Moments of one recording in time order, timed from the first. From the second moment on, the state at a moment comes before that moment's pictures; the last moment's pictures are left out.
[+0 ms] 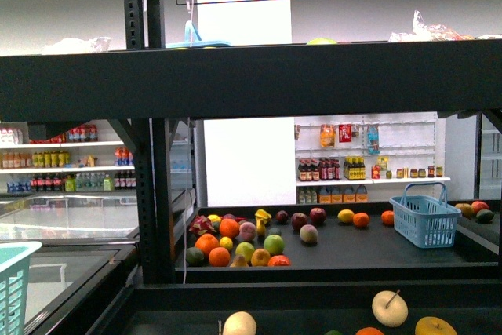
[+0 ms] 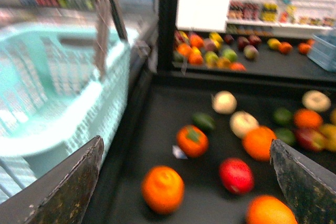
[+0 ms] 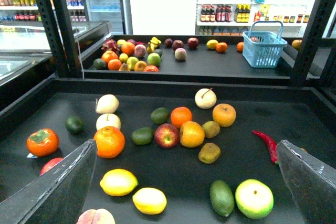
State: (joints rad) left arm 0.00 0.02 0.03 -0.06 0.05 -0.07; right arm 0.00 0.00 0.02 0.00 0.00 0.00
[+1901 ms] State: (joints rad) left arm 0.53 1.85 1.33 0.30 0.56 -1.32; right arm 0.00 0.00 0.02 0.00 0.00 0.00
